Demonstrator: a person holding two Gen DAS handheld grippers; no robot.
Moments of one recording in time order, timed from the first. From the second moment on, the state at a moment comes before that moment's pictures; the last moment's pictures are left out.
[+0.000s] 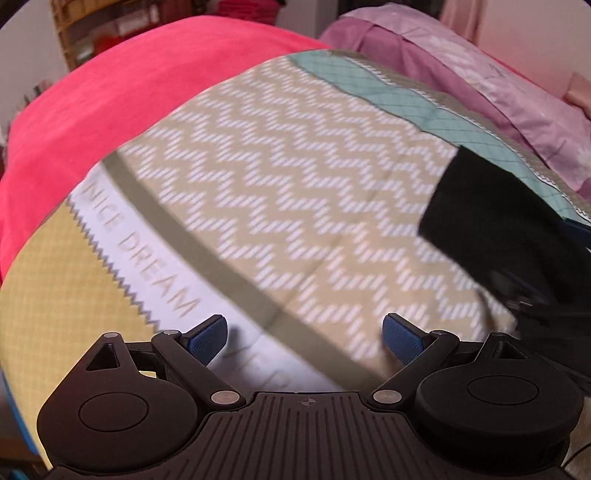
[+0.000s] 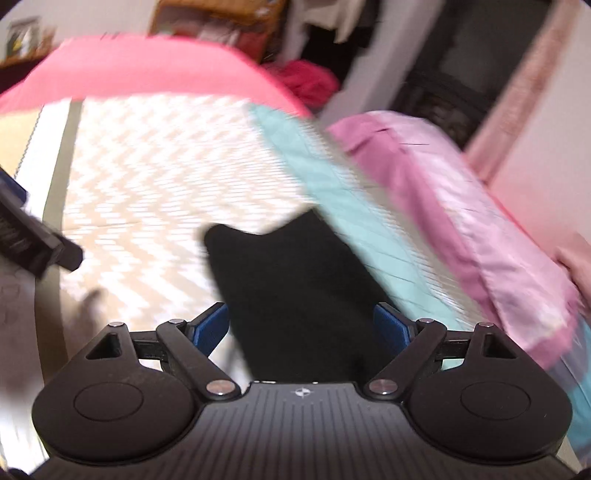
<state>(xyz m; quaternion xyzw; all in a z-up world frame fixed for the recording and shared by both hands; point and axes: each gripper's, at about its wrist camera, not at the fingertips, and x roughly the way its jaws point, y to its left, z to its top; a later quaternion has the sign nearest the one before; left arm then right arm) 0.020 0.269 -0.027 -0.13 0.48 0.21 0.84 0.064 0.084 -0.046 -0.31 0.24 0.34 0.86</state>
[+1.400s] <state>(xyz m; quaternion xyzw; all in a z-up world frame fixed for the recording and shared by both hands) 0.133 0.035 -0.056 -0.13 0.48 -0.02 0.87 0.108 -0.213 0.085 0.19 0.27 0.24 0.91</state>
